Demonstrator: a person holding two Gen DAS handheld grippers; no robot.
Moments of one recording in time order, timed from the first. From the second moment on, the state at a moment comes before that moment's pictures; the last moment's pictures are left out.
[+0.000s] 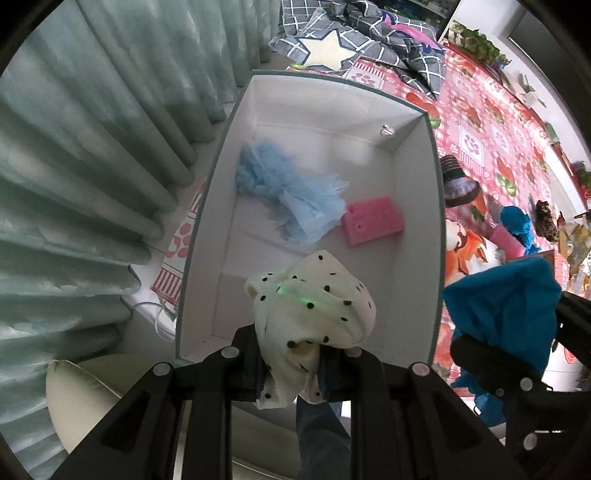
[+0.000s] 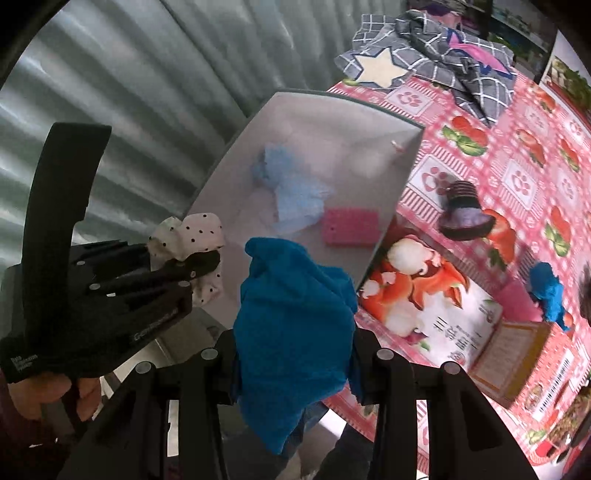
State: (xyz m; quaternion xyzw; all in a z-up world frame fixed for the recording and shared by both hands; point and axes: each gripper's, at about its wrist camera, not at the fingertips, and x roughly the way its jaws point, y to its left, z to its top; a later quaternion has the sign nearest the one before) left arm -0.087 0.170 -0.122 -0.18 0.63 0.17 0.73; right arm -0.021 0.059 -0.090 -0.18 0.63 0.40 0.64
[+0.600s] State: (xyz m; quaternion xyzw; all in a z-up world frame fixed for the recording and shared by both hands) left arm -0.081 0.186 -0.139 -0.18 0.64 0.18 0.72; right arm -0.021 0.079 -0.115 -0.19 0.62 0.44 0.62
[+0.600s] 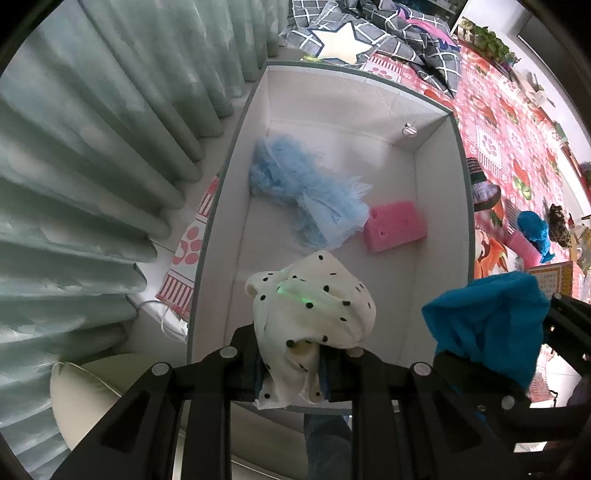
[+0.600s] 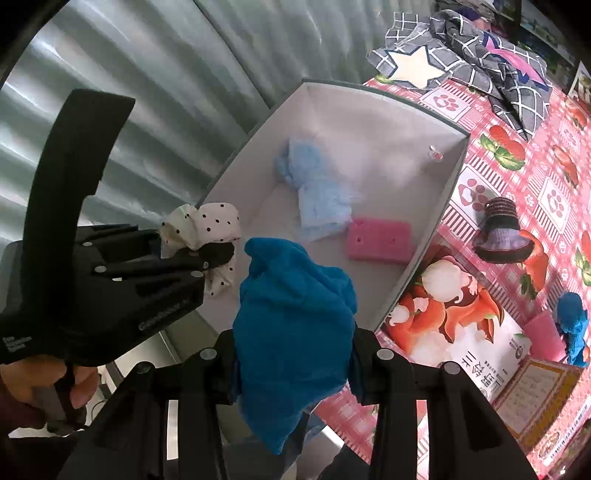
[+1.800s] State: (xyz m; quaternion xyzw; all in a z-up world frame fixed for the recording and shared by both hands) left arm -0.029 0.112 -0.083 -0.16 0.58 0.06 0.80; right arm 0.005 -0.053 -0.045 -0.18 0.57 0.31 0.74
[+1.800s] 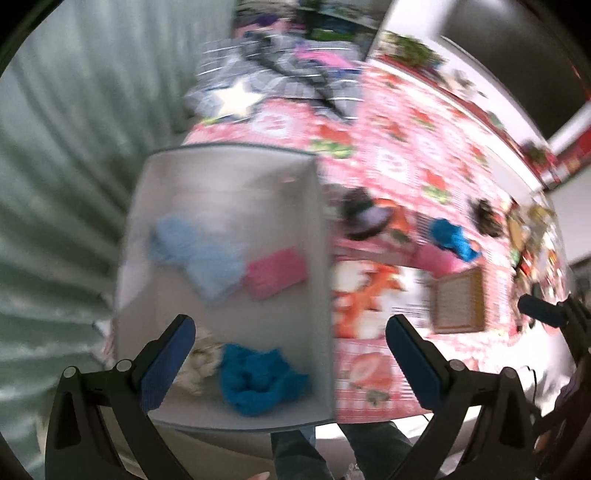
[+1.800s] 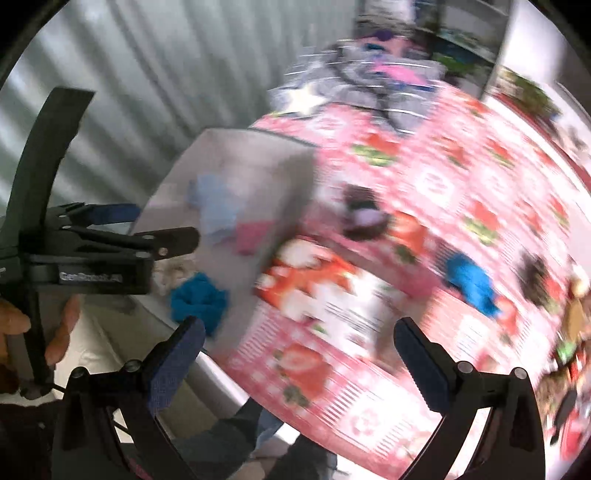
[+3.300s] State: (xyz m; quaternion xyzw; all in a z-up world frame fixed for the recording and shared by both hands) left arm 0.115 -0.219 -0.069 0.00 0.64 -0.06 0.77; right arm 0.057 -0.438 -0.027 0.13 0.63 0.04 0.77
